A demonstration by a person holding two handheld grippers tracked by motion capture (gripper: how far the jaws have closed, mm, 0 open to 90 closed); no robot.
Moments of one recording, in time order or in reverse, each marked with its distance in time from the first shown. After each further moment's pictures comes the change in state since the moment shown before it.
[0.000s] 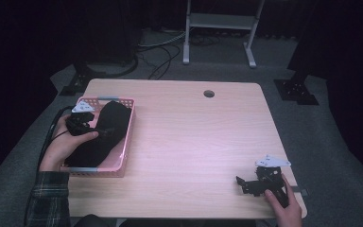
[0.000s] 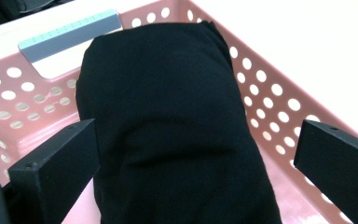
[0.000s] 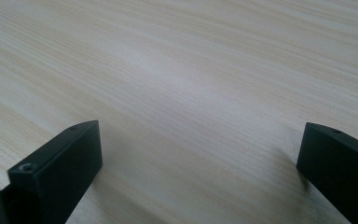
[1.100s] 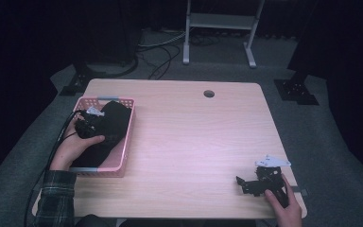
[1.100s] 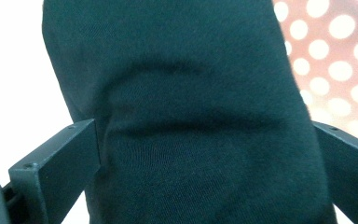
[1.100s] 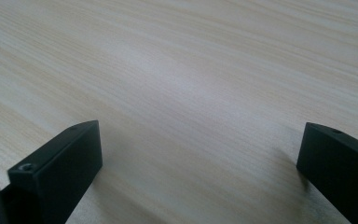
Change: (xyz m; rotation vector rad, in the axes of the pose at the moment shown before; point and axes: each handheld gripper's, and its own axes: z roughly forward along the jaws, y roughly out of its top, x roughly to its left) left arm 0.000 -0.009 0.032 0.212 0.026 -0.039; right arm 0.000 0.000 0.000 0.000 0.000 0.000
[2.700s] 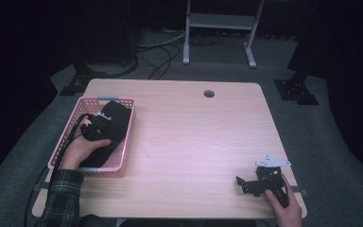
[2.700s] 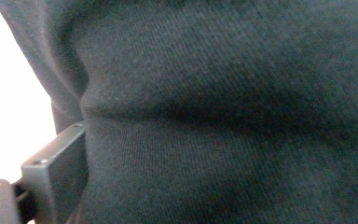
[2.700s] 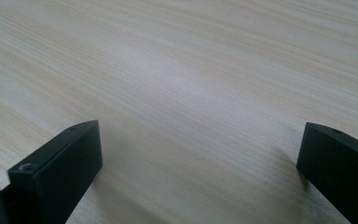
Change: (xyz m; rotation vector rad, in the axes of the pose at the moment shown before) left arm -0.002 -0.002 0.026 0.185 0.038 -0.010; right arm 0.000 0.000 0.000 0.000 0.000 0.000
